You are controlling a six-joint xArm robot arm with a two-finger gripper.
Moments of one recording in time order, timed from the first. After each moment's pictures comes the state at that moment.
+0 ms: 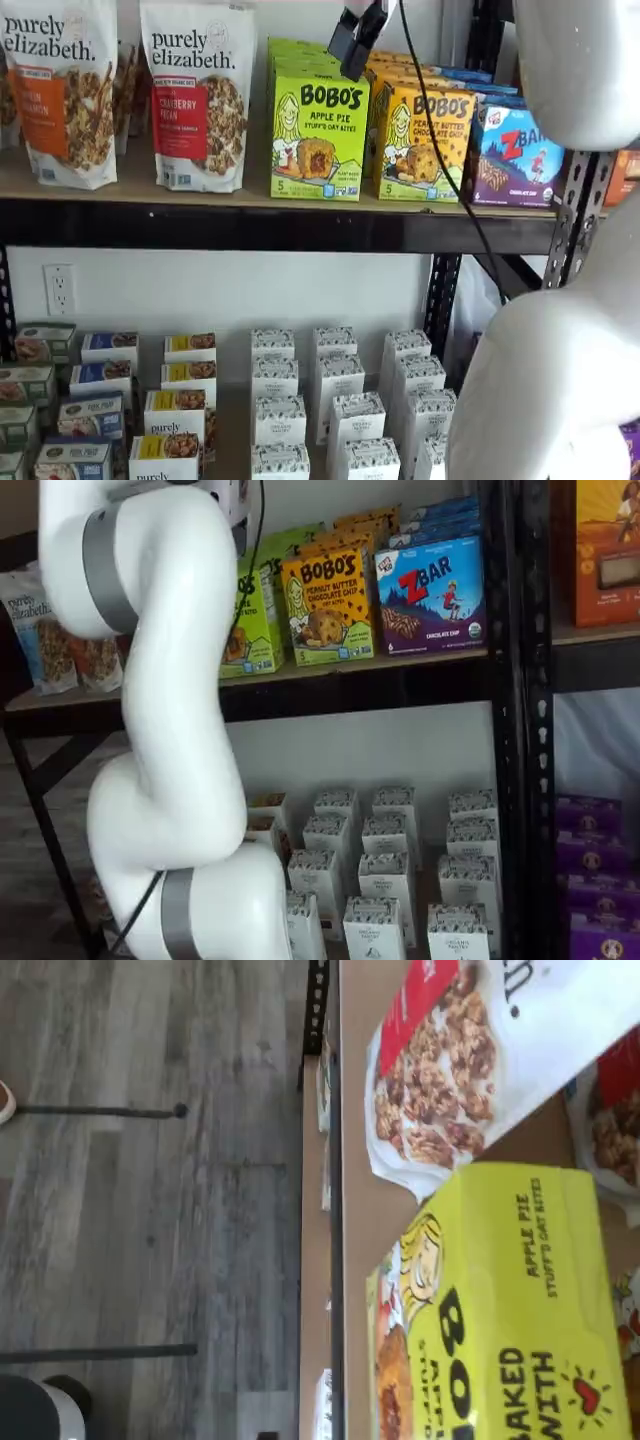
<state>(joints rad) 0.12 -0.12 -1.71 0.38 1.69 -1.36</state>
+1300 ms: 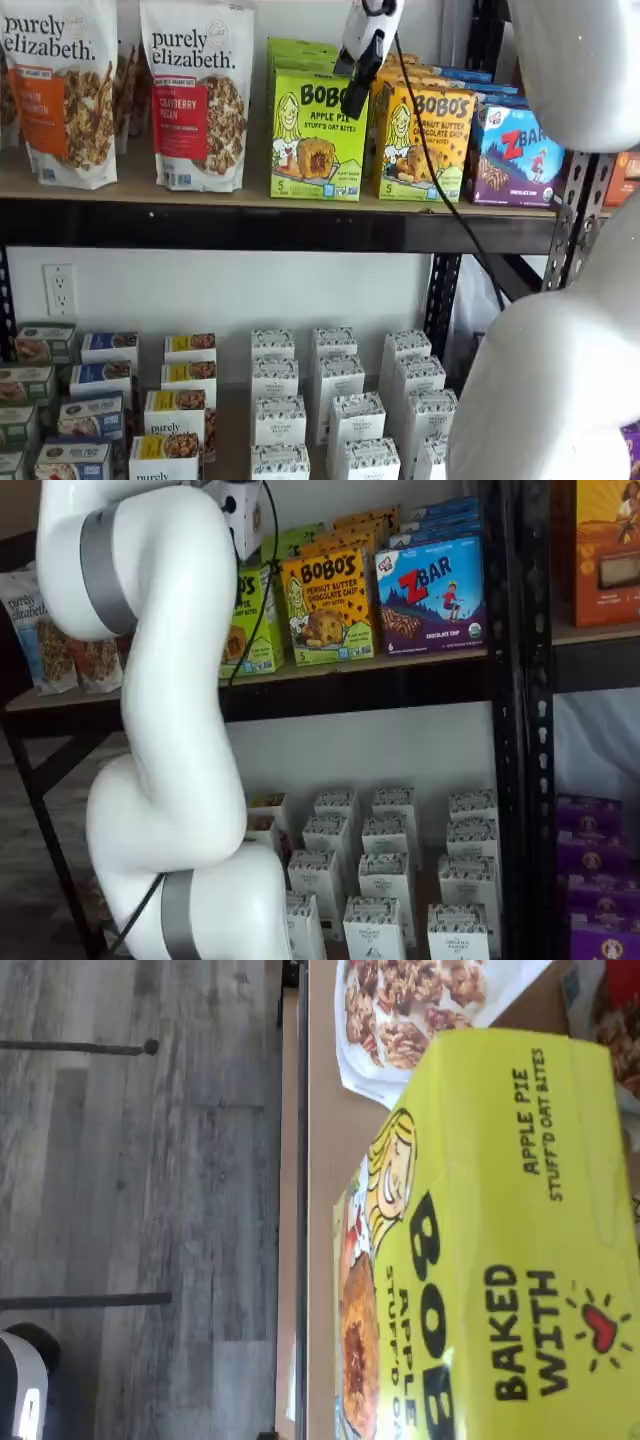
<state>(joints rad) 0.14 -0.13 -1.57 0.30 1.56 -1.39</state>
